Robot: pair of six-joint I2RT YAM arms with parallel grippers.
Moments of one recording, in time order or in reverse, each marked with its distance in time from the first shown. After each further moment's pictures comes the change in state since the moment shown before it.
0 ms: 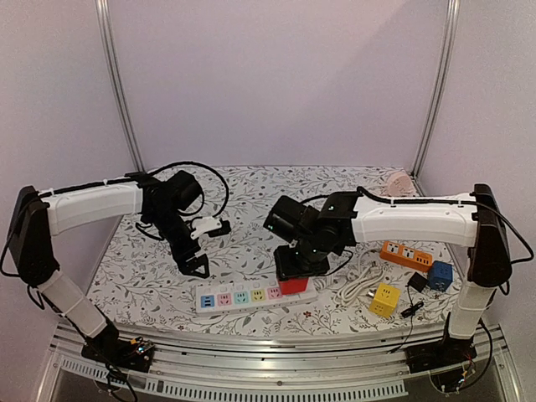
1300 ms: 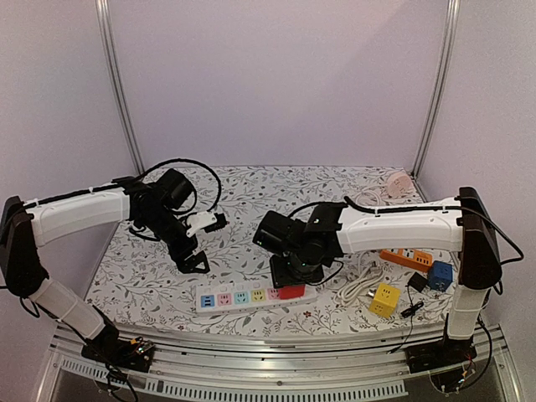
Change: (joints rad) left arm 0.015 -0.109 -0.088 0.127 -0.021 -0.049; right arm 0.052 0.083 0.019 -0.008 0.094 0.079
